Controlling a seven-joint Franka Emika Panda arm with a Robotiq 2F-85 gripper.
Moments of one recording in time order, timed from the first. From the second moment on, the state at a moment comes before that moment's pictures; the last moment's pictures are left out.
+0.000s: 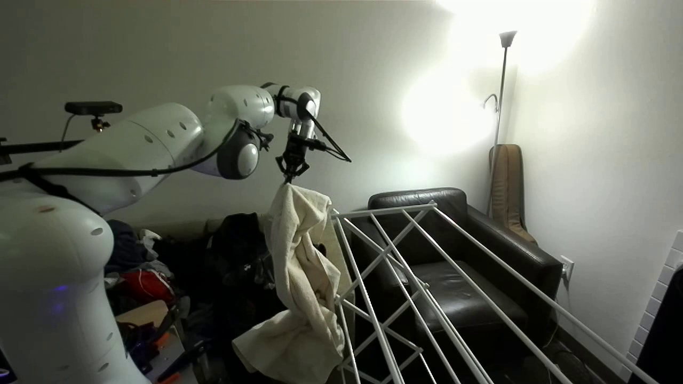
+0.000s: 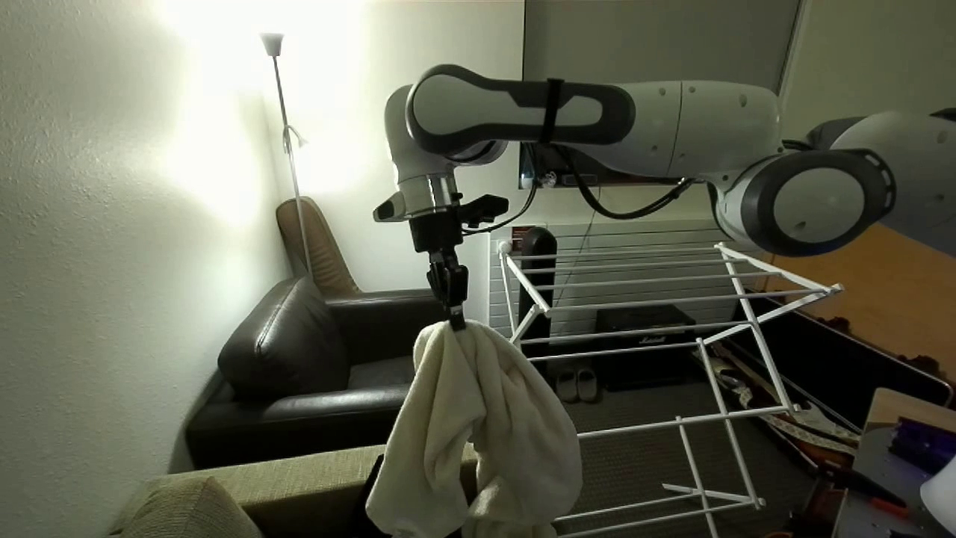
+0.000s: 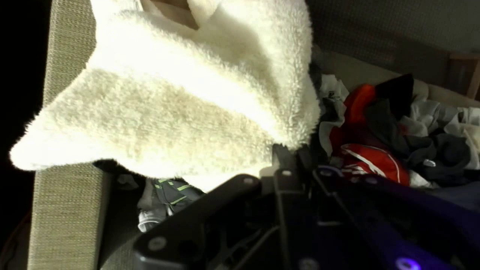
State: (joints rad) arm 0.43 1.16 0.19 -0.41 0.04 1.28 -0.71
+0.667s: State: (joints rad) arm 0.47 1.18 0.20 -0.39 0.02 1.15 -0.98
